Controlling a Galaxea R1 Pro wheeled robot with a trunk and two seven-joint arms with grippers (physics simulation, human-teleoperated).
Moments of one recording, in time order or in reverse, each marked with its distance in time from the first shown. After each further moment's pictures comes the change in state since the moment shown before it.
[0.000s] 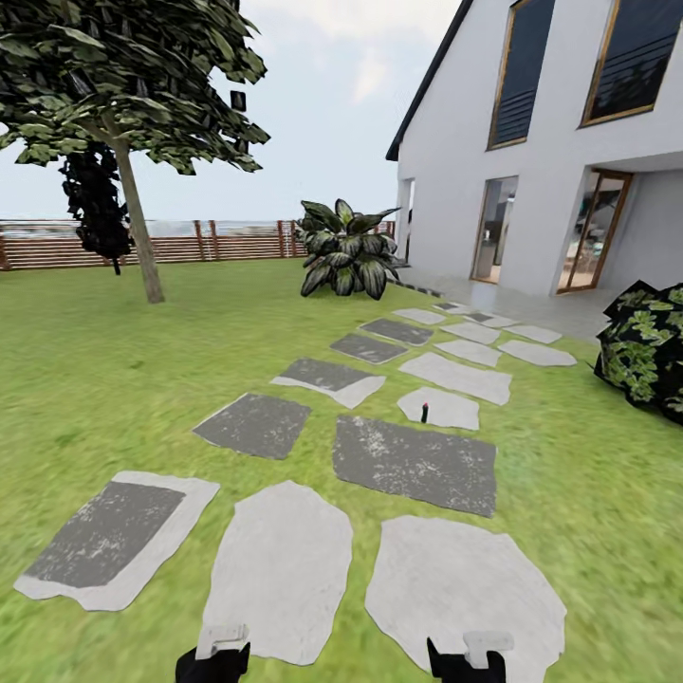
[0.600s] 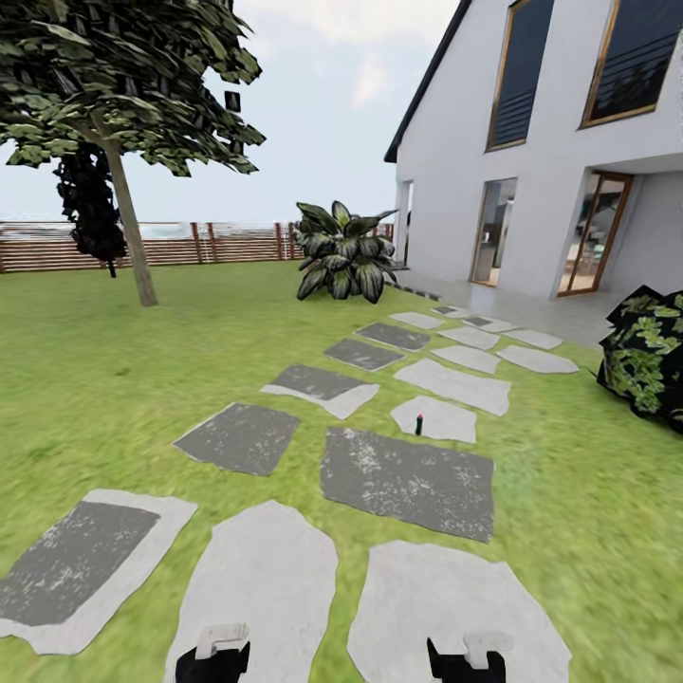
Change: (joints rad) left arm -0.001 0.000 0.000 0.000 0.000 0.001 0.000; right arm 0.000 0.000 0.000 0.002 0.000 0.000 0.000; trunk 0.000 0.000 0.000
